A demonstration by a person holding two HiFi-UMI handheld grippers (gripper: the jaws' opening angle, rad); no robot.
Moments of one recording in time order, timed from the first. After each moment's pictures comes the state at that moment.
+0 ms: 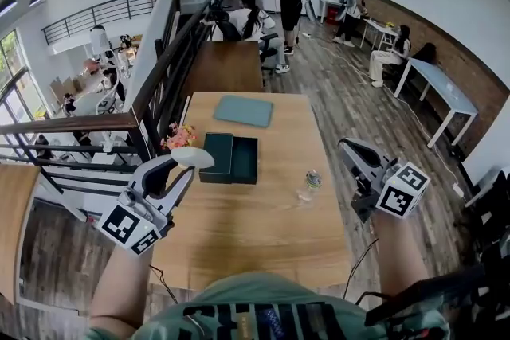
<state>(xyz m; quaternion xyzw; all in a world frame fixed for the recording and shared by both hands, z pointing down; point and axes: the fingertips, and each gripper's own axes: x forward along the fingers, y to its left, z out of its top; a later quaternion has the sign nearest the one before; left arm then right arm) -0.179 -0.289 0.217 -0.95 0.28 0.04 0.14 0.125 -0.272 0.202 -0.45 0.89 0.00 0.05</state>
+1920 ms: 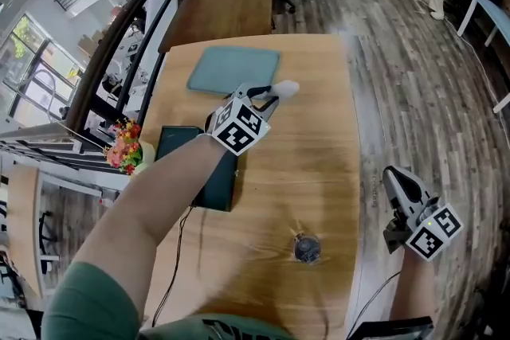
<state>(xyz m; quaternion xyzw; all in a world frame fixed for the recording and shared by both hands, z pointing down) 0.237 -0.793 0.600 -0.88 0.25 -0.36 0.16 0.429 -0.554 0.529 -0.50 0.84 -0.18 0.05</state>
